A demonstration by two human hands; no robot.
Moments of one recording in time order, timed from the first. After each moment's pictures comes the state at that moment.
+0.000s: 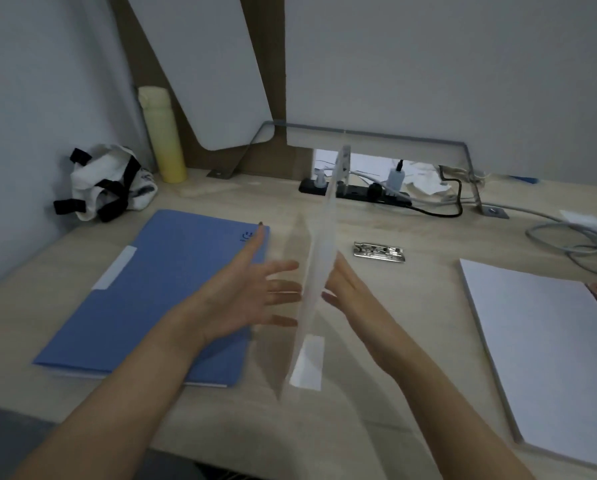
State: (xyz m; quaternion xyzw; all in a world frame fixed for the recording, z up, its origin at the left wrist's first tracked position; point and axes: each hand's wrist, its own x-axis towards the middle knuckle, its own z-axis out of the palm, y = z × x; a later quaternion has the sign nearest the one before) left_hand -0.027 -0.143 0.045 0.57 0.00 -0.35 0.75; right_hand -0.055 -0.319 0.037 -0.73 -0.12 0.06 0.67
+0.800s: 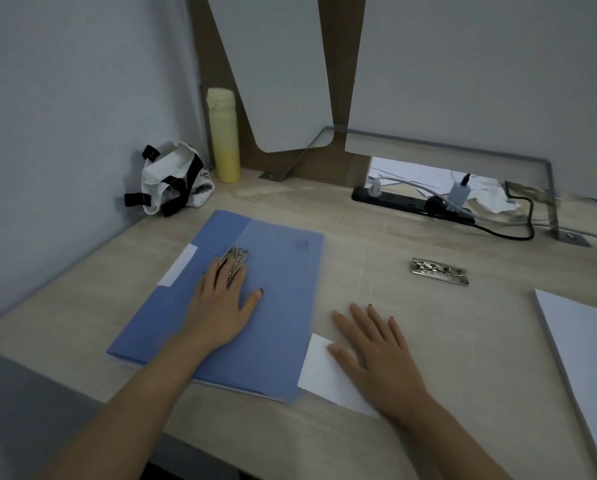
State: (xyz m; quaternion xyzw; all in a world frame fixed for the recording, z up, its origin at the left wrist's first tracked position) left_hand -0.008 -0.045 -0.031 0.99 0.03 0.00 0.15; right_hand -0.044 -0.297 -0.052 -0.98 -0.14 0.02 0.13
